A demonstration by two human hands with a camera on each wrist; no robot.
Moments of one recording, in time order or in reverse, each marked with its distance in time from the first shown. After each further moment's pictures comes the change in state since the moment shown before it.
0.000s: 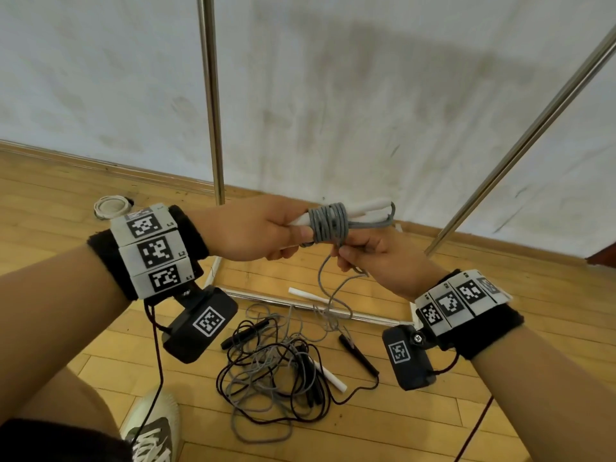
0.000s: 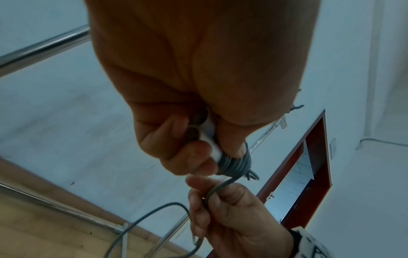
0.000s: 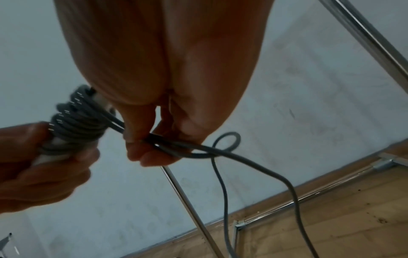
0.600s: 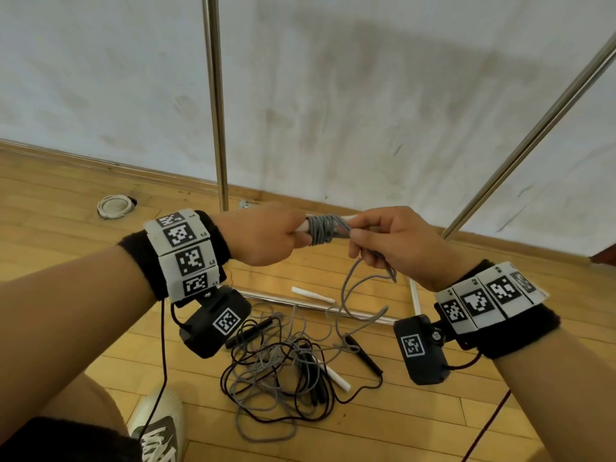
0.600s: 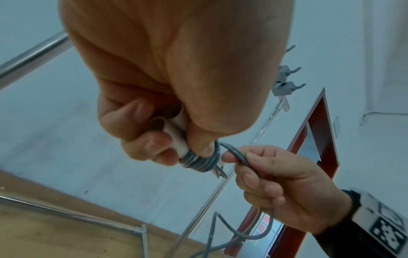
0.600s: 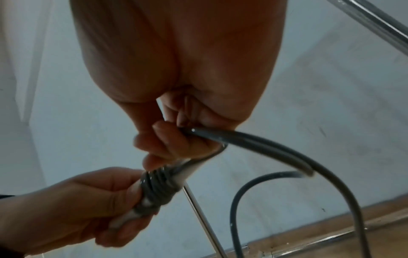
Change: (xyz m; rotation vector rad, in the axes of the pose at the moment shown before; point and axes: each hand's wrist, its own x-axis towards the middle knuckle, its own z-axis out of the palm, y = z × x) left_hand 0.016 -0.013 0.007 0.403 0.020 -0.148; right_hand 0.002 -0.031 -0.009 0.076 0.086 0.120
